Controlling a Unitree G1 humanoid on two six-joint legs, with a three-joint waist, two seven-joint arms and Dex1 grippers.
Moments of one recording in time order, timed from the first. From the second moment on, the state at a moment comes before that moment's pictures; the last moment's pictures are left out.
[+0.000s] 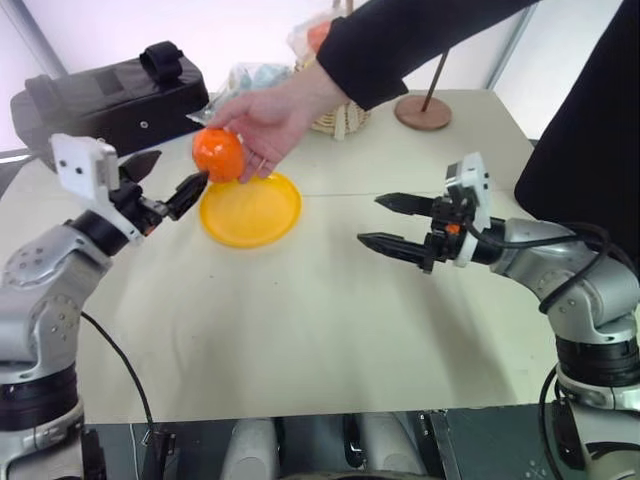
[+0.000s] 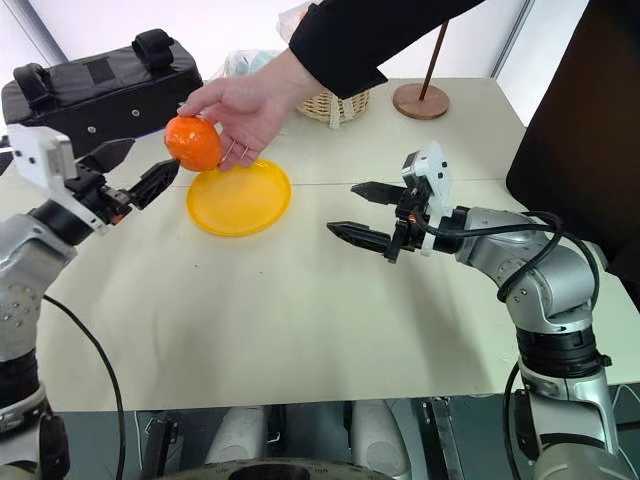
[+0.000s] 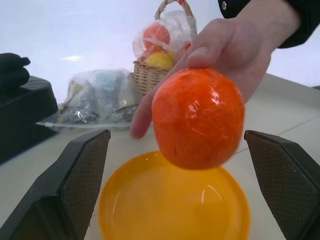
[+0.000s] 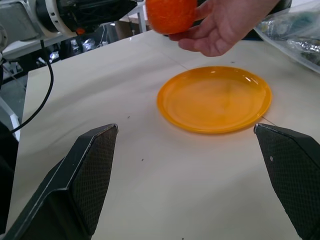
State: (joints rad) left arm -0.36 0.64 0.36 -0.30 -0.65 0.61 -0.48; right arm -0.49 -0.63 -0.07 -0.33 0.71 0.80 0.83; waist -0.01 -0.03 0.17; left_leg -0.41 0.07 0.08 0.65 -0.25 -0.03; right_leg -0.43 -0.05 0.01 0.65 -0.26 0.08
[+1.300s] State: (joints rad) left arm -0.56 0.39 0.07 0.26 -0.28 0.33 -0.44; right arm -0.43 -0.60 -0.08 -0.34 0.70 0.77 0.71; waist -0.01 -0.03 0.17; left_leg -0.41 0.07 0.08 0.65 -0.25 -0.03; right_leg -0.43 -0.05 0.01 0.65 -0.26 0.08
